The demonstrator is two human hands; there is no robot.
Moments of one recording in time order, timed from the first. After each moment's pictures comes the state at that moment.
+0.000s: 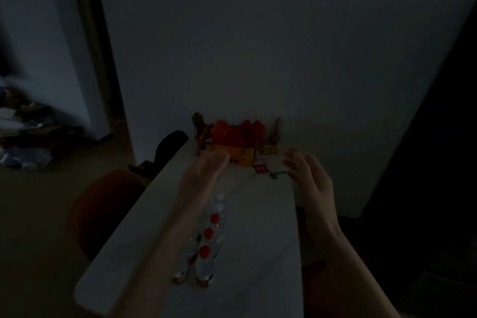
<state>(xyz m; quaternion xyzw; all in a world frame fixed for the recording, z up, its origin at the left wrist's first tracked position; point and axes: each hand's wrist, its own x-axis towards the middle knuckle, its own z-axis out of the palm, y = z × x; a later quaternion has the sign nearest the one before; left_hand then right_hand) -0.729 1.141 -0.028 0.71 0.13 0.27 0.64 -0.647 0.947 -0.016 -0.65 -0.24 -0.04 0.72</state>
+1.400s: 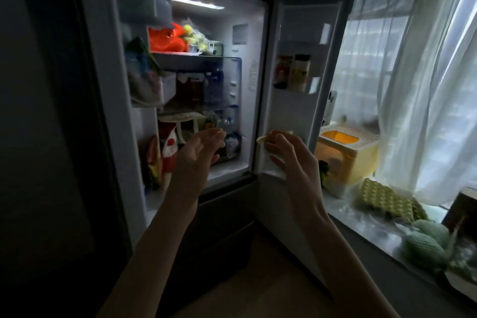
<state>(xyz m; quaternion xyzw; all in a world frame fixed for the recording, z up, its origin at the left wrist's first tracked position) -0.400 0.215 0.044 0.62 -0.20 0.06 0.76 -0.461 0.051 0.035 -0.68 -0.02 -0.37 0.63</state>
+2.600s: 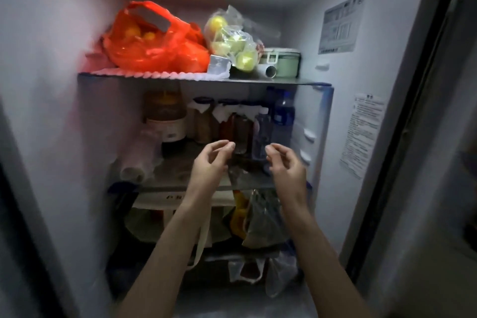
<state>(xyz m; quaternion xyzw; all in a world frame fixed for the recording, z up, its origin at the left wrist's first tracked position) 0.249 0.028 0.041 0.68 0.00 0.20 0.71 0.263 -0.121 0.036 -0.67 -0.08 -0.18 0.71</state>
